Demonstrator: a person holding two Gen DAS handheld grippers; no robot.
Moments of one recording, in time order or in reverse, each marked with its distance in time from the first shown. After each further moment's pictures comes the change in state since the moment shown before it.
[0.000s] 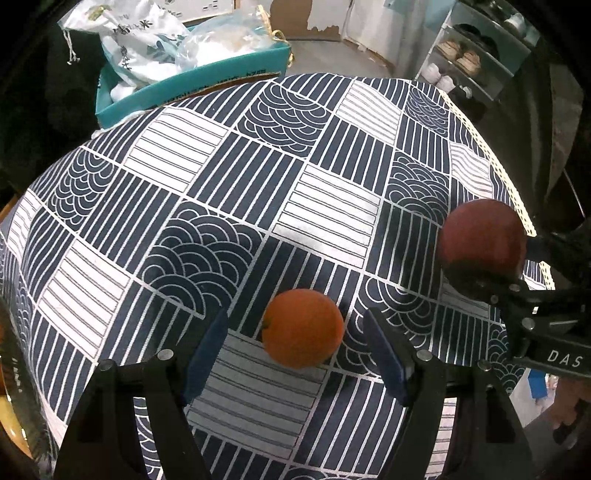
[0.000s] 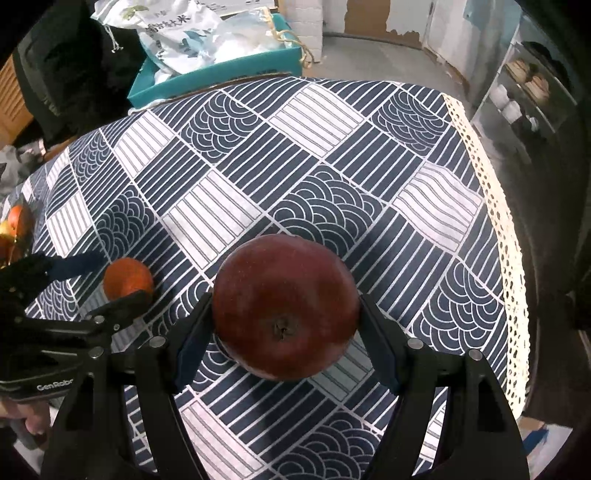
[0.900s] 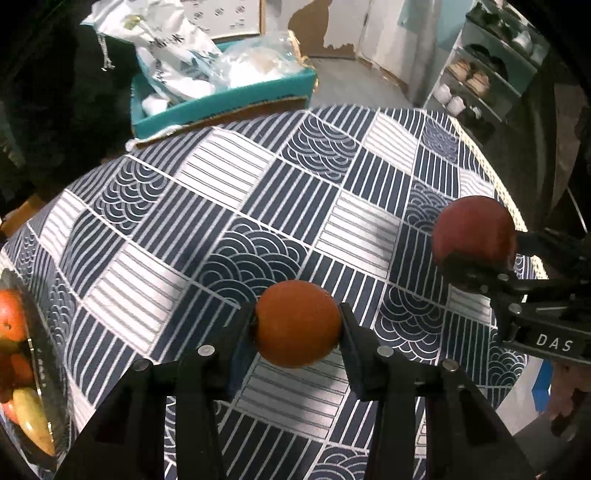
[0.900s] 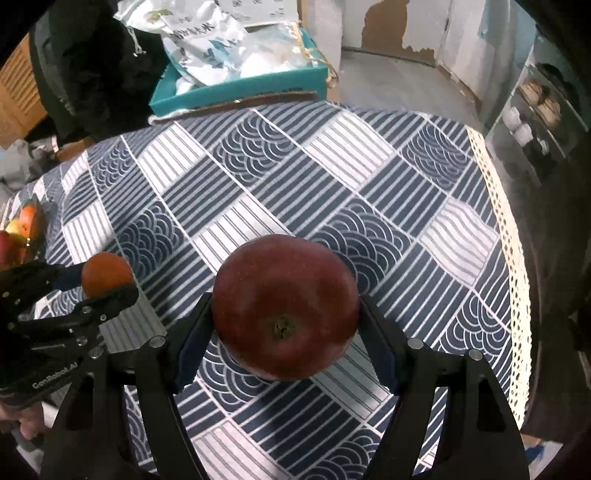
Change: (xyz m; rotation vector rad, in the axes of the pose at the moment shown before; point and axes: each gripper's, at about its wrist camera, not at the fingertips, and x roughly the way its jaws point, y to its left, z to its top) left arm -0.042 0.028 -0.003 -0.037 -0.075 0.042; right arm -0.011 0.027 0.018 -0.055 -0.053 0.024
